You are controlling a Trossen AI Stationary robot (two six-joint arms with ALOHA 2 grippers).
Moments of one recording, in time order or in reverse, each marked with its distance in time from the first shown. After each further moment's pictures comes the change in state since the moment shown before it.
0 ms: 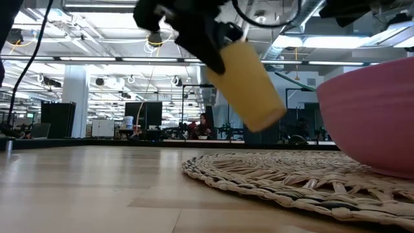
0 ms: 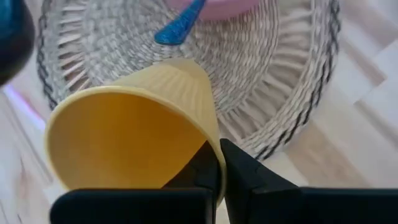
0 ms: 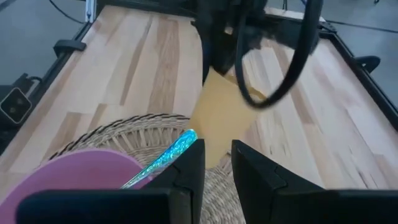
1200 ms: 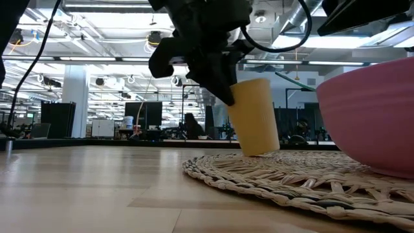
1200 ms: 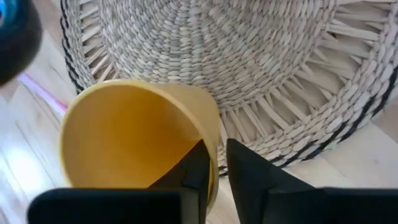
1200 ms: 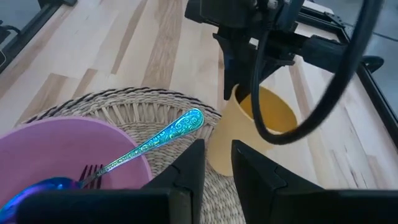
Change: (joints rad) left arm 0.014 0.068 -0.057 0.142 -0.157 0.235; right arm -0.002 0.100 0.000 -0.003 -0.001 -0.071
